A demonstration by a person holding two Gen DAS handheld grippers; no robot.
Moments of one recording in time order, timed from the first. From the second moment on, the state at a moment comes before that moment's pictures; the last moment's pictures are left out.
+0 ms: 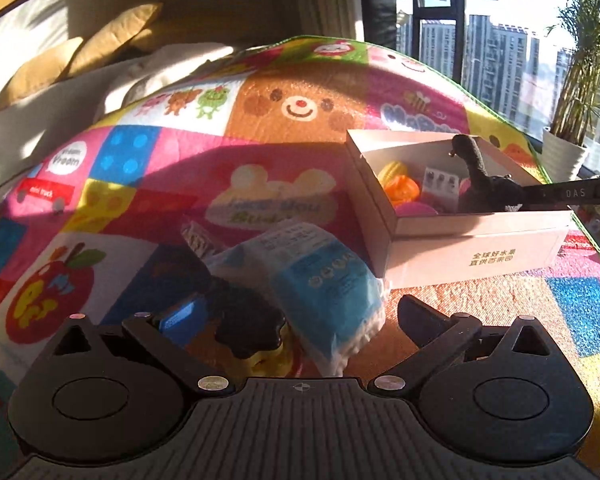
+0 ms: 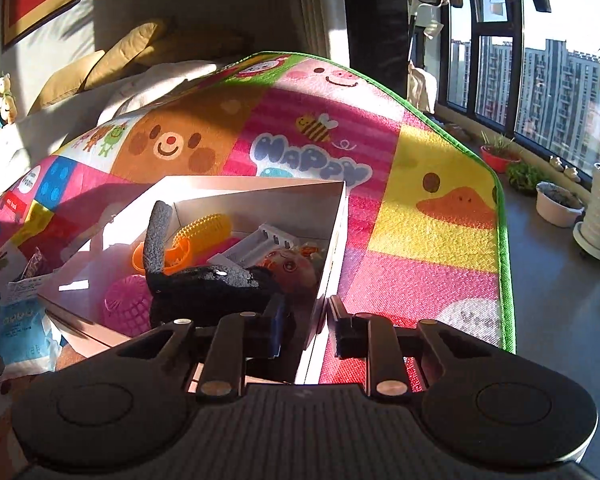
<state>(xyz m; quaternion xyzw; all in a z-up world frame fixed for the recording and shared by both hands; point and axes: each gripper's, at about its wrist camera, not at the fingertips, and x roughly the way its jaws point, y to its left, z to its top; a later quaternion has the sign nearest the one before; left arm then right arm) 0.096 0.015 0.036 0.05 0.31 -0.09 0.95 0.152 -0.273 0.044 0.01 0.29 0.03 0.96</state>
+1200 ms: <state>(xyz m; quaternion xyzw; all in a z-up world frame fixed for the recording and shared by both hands) 0.065 0.144 0.014 -0.11 0.27 0.04 0.95 0.162 -0.003 0.048 -0.21 0.27 0.20 0.92</state>
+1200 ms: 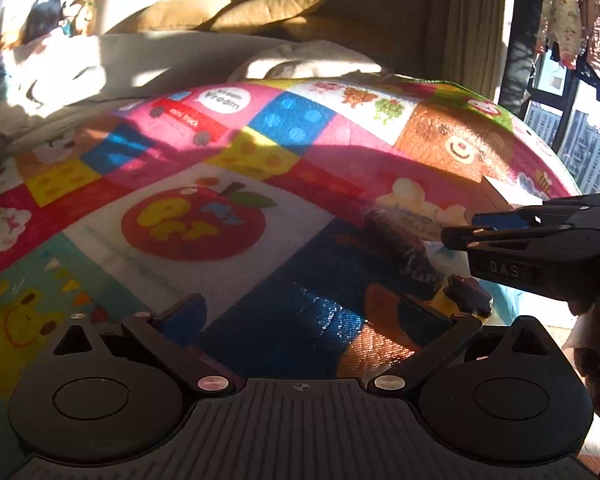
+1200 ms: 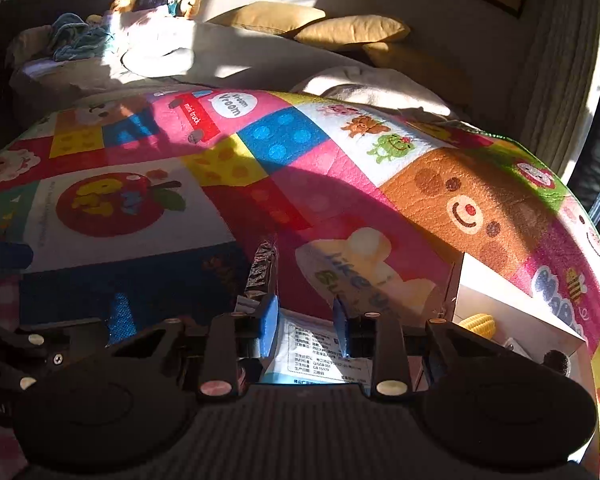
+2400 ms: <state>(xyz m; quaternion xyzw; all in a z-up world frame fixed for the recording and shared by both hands) -0.018 -0.005 0.046 0.01 0.30 -0.19 0.94 -0.028 -0.207 0.018 -0.12 0.30 0.19 0.93</state>
